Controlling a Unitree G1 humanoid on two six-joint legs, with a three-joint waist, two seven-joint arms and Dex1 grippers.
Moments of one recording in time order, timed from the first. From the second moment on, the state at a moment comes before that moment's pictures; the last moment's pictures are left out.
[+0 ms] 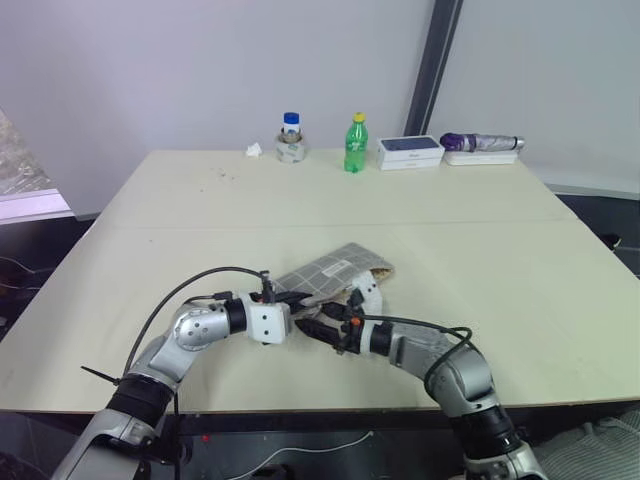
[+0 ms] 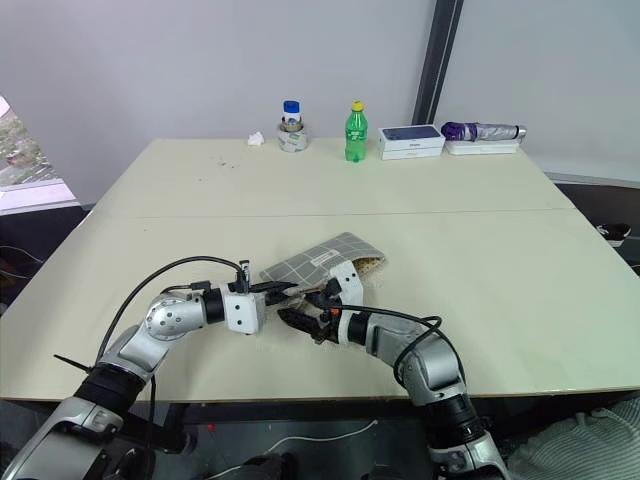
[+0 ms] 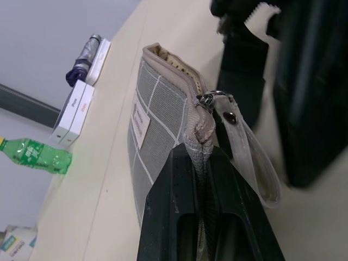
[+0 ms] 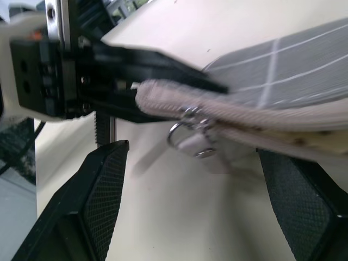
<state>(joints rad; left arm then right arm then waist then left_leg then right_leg) -0.50 0.53 -0.24 0.32 0.23 -0.65 -0.72 -0.39 -0.18 0.16 -0.08 0.47 0.74 0.62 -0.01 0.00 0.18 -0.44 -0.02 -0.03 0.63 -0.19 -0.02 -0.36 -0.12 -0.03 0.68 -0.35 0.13</state>
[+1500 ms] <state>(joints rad) -0.12 0.70 0.10 0.08 -0.32 -0.18 -0.85 -0.40 -0.67 0.01 0.12 0.38 0.43 0.99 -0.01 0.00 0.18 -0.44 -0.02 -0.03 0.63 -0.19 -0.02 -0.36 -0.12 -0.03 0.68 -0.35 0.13</state>
